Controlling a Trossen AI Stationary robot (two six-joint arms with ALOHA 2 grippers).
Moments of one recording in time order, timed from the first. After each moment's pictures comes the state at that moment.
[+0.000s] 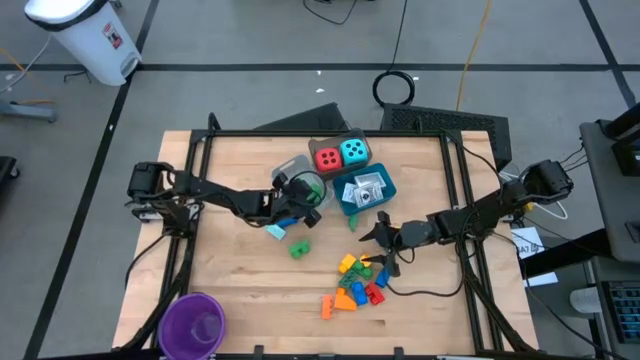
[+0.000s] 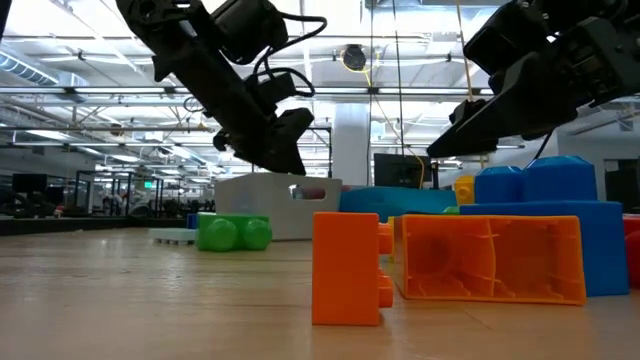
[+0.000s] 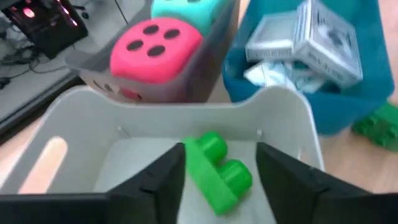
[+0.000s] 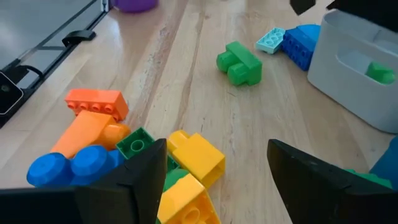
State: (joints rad) left arm -0.01 1.69 0.90 0.05 -0.62 -0.37; right arm 0.30 1.32 0.41 0.47 0.13 0.16
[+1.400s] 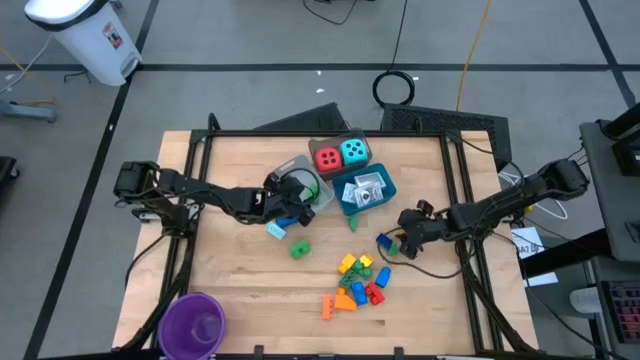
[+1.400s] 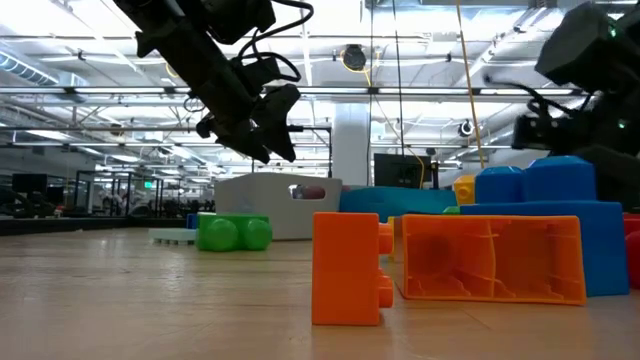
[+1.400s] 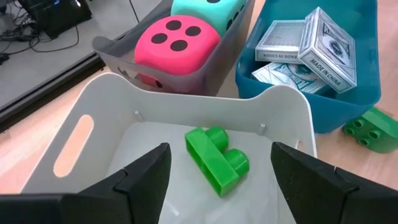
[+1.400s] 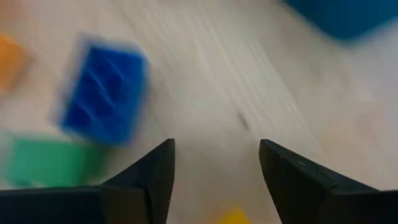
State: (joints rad) left arm -0.02 1.59 0.89 -0.10 -0.63 -0.50; right arm 0.26 1.10 0.34 -0.38 0.36 0.64
